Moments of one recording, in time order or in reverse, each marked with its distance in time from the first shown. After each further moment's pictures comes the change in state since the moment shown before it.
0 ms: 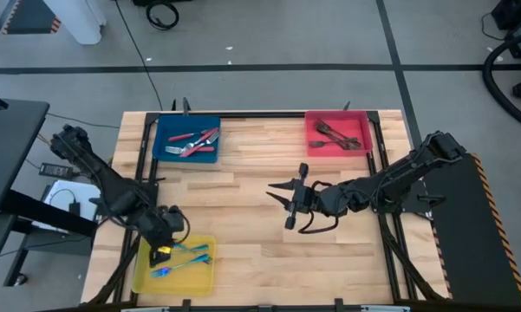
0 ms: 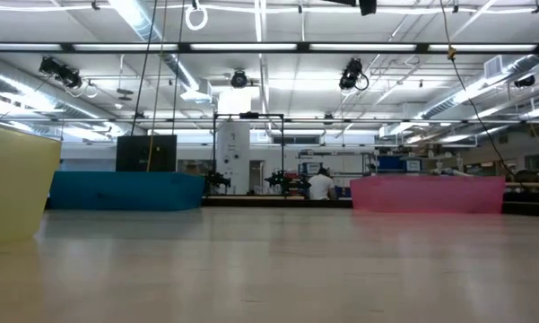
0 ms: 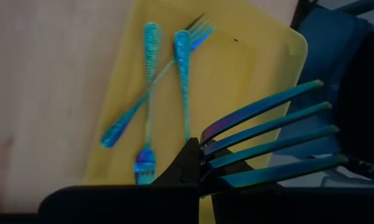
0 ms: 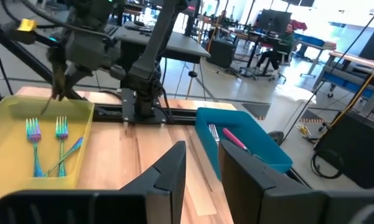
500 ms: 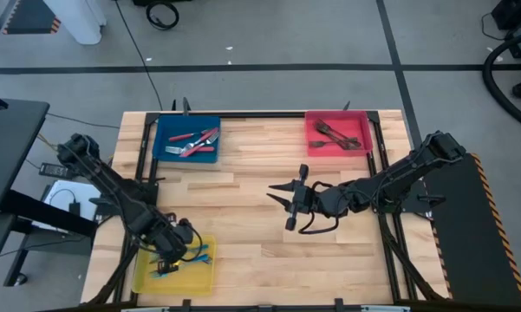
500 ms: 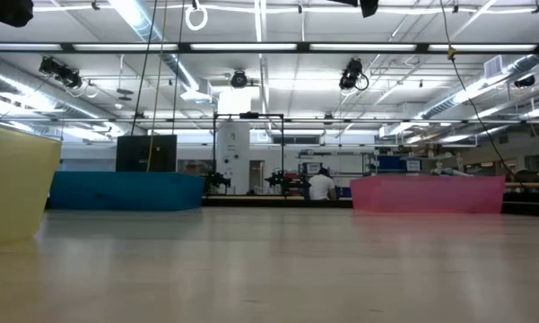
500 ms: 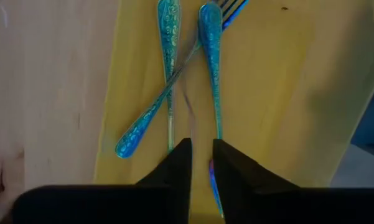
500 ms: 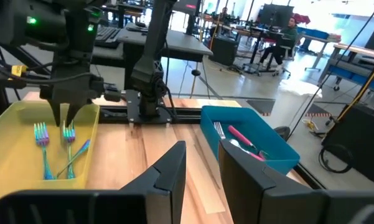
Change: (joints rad) left arm -0.022 0.223 0.000 0.030 0.004 0.092; right arm 0.009 0.000 0.000 -0.008 0.000 0.052
